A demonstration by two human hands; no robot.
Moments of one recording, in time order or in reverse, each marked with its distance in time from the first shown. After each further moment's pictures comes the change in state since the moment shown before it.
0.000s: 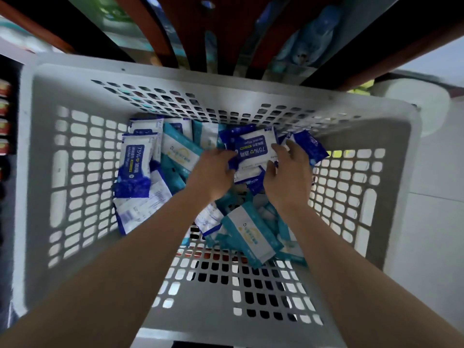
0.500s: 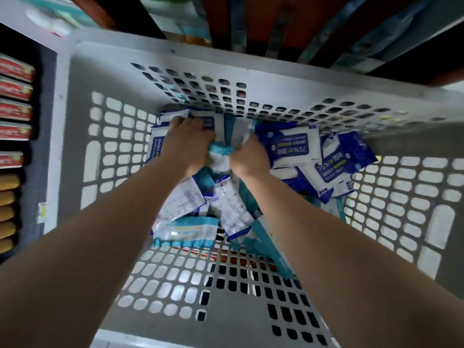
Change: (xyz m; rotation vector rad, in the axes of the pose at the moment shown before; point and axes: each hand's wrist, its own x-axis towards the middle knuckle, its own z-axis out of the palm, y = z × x) left_hand 0.015 -0.088 -0.065 0.612 0.050 0.037; right_hand 0.041 -0.111 0.086 0.281 -0.405 0.290
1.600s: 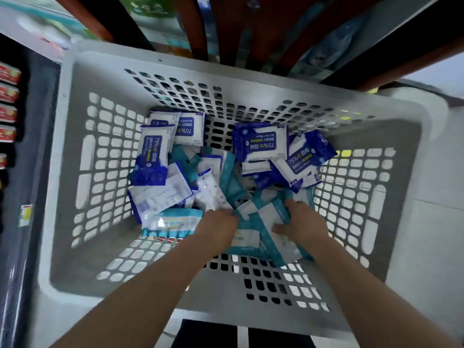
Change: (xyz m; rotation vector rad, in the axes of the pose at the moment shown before) left_hand -0.110 0.123 0.042 -0.141 -0.524 0.261; right_hand -0.097 0.147 -0.092 -0.592 -0.274 0.056
